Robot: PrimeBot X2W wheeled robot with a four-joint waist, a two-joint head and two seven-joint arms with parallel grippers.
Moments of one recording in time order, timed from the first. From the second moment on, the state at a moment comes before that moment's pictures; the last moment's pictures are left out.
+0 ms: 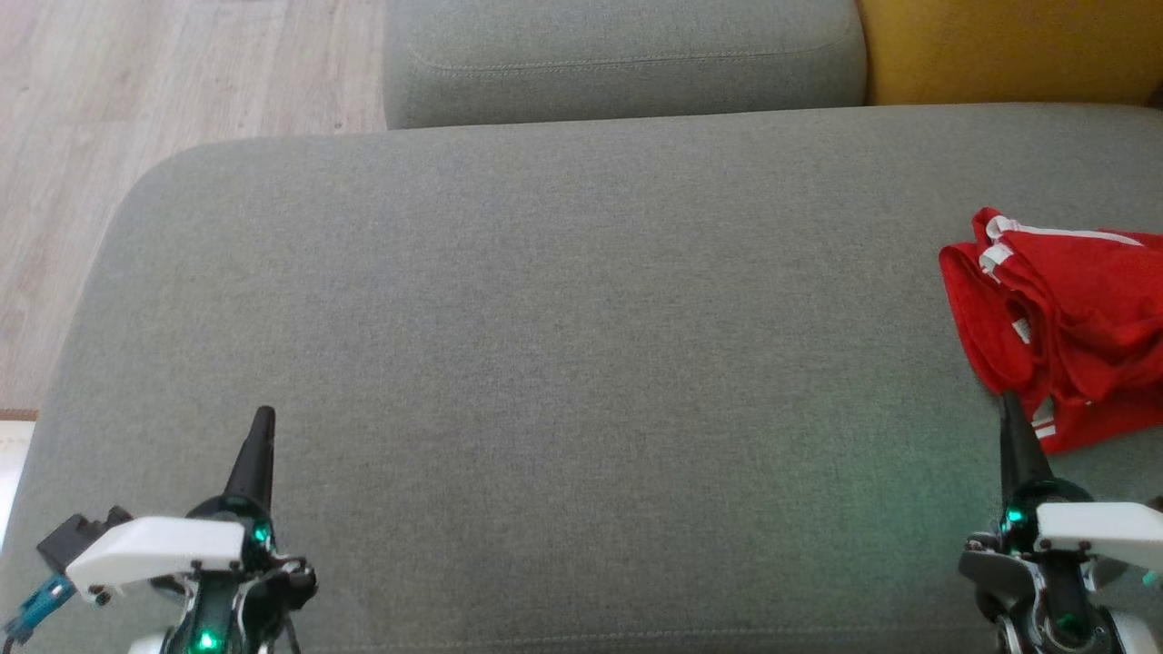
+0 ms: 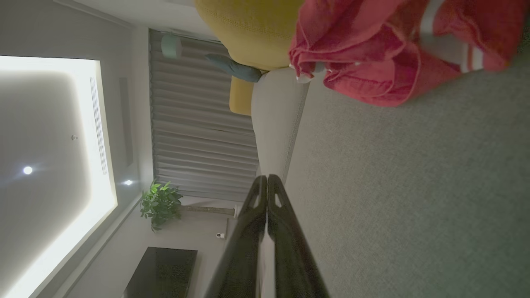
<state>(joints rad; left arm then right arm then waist) -0.03 0.09 -0.01 0.25 -1.43 -0.08 0.05 -0.02 -0.05 -0.10 0.23 1.42 0.13 0.09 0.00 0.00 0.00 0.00</state>
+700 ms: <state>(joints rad) -0.05 0.06 0.05 0.27 -1.62 -0.12 0.09 -0.05 -0.05 -0.11 0.27 1.62 0.13 0.09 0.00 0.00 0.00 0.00</state>
